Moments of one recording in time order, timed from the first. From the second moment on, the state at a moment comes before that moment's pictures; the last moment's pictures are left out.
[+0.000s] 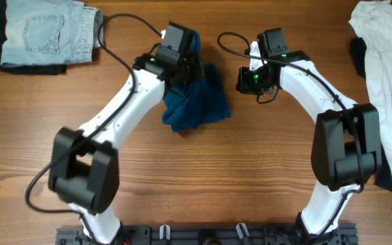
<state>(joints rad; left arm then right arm) -0.45 1.90 1.48 -0.55 0.12 -0.67 0.21 1.99 1.41 -0.67 -0.30 0.23</state>
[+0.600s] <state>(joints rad) -0.48 1.93 1.48 -0.49 0.10 -0.70 0.21 1.99 1.41 -0.67 -0.30 0.23</state>
